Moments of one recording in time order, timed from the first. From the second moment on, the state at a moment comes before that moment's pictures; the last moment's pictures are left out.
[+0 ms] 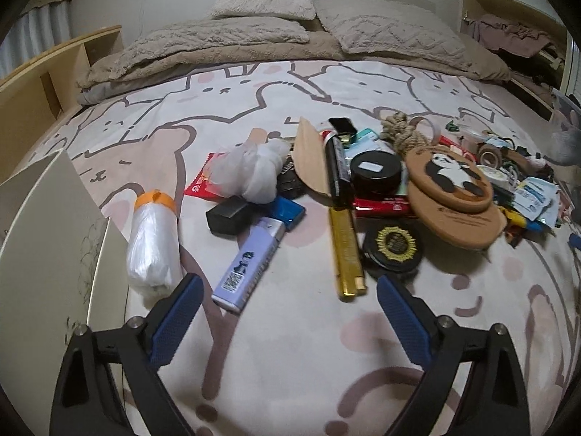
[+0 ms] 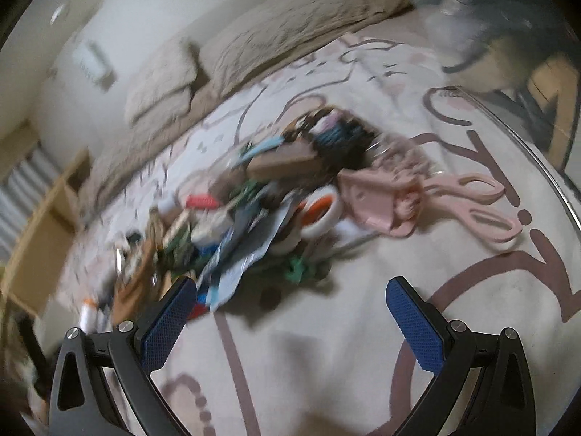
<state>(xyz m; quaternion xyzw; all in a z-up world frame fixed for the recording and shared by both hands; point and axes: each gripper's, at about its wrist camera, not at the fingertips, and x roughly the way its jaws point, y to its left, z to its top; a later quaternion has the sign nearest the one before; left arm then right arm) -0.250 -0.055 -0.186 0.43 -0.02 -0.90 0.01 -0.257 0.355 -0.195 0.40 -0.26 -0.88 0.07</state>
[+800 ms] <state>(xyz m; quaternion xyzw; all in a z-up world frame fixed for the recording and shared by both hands) -0.284 -0.080 -0.213 0.46 0.00 -0.89 -0.03 -0.278 0.429 -0.208 0.35 -0.40 -0.85 -0.02</state>
